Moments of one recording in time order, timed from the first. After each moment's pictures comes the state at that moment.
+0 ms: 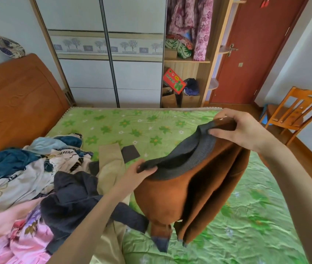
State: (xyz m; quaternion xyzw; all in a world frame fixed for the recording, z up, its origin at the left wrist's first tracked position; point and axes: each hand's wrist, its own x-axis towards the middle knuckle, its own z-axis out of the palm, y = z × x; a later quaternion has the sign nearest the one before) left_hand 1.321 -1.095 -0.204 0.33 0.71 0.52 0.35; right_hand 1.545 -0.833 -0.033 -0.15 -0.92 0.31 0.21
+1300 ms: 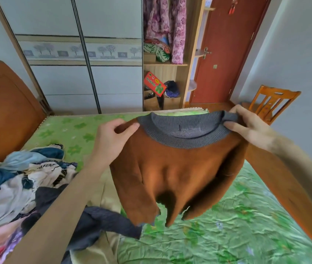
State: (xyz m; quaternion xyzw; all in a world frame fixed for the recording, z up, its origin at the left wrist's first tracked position) left_hand 1.282 -1.076 -0.074 0.42 0.71 0.56 0.06; right_hand 1.595 -0.811 -0.024 -0.22 -0.90 0.31 0.22
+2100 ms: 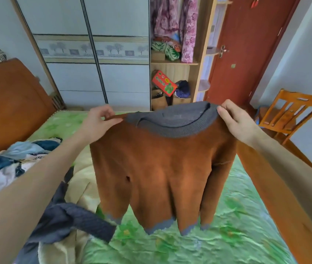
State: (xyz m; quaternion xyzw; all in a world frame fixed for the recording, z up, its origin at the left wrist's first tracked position) left_hand 1.321 -0.923 -0.058 0.43 0.80 0.43 0.02; right_hand 1.636 -0.618 -0.043 -0.19 -0.90 0.27 0.30
